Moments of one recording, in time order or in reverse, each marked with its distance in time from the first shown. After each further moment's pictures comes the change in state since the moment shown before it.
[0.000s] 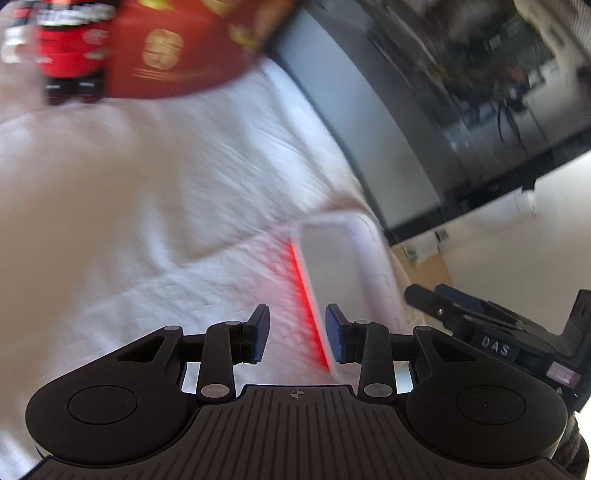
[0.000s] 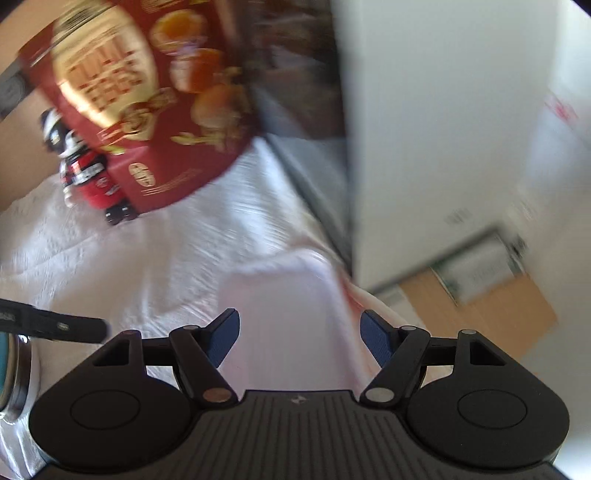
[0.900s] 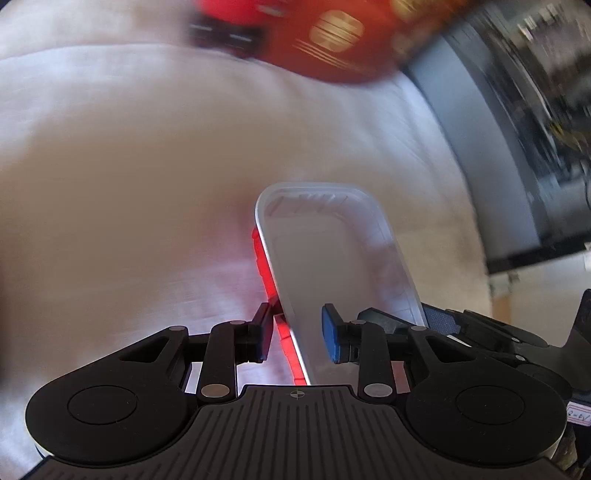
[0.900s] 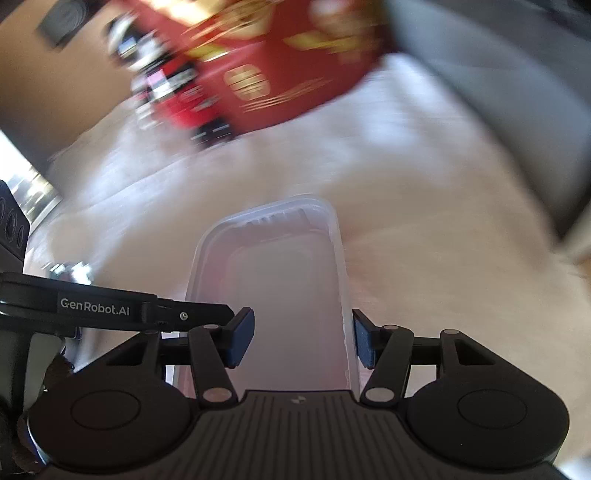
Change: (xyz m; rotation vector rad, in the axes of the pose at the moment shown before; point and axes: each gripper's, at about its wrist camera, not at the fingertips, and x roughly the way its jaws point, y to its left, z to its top) left arm -0.033 0.105 -0.041 -0.280 -0.062 0.163; right arm 0.082 0.113 -0.009 -0.194 0.235 0.348
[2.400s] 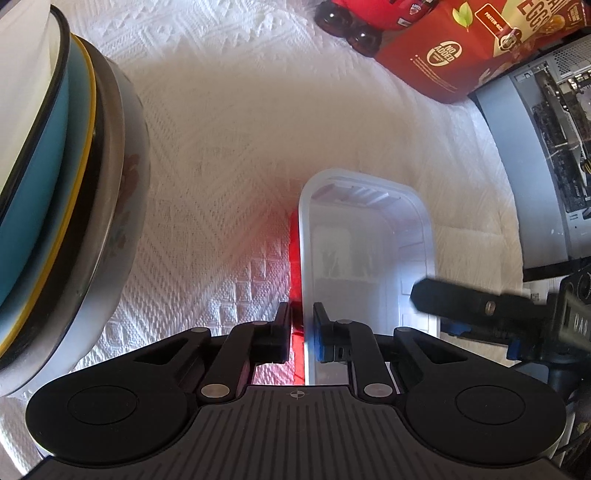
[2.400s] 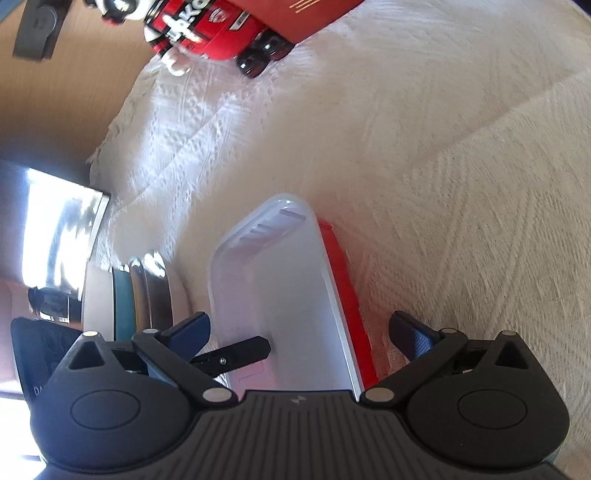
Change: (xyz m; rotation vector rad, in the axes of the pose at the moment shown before) left arm -0.019 0.082 -0.038 -0.142 -0.005 0.005; right arm 0.048 0.021 -0.010 0.240 0.210 0.255
